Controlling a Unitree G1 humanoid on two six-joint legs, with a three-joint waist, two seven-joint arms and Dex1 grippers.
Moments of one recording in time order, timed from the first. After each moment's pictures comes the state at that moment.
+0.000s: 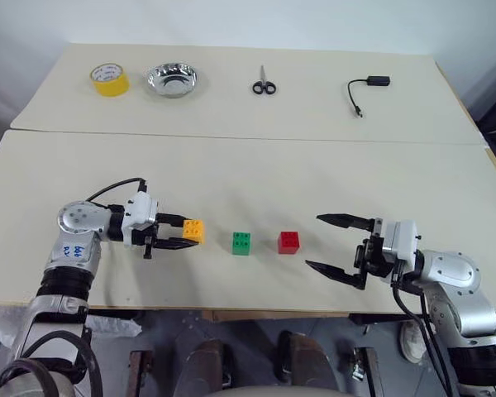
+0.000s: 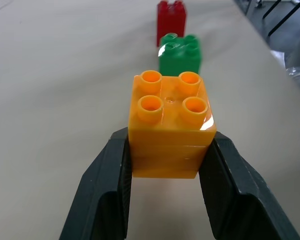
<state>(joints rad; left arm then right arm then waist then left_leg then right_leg) -0.62 0.65 -0.05 0.67 -0.32 -0.30 -1.50 -0.05 -0.61 -0.07 -0.19 0.49 -0.08 1.15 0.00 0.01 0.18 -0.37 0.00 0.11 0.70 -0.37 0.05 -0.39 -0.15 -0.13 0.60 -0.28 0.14</state>
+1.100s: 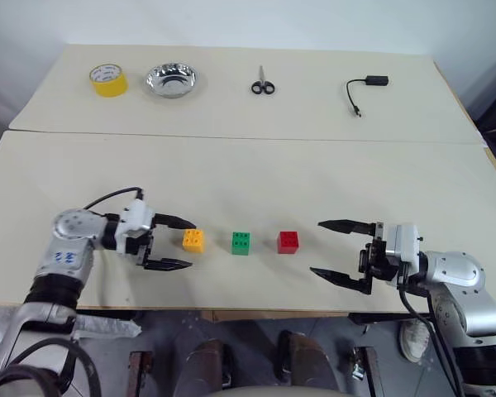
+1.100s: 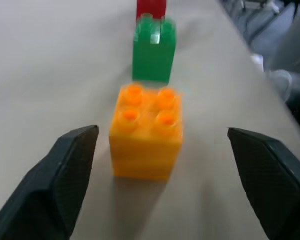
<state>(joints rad) -0.40 0.80 -0.01 0.37 -0.51 -0.09 -1.49 -0.10 -0.67 -0.10 -0.16 0.58 0.00 1.25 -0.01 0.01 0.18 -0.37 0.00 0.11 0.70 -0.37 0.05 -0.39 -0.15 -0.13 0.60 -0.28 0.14</state>
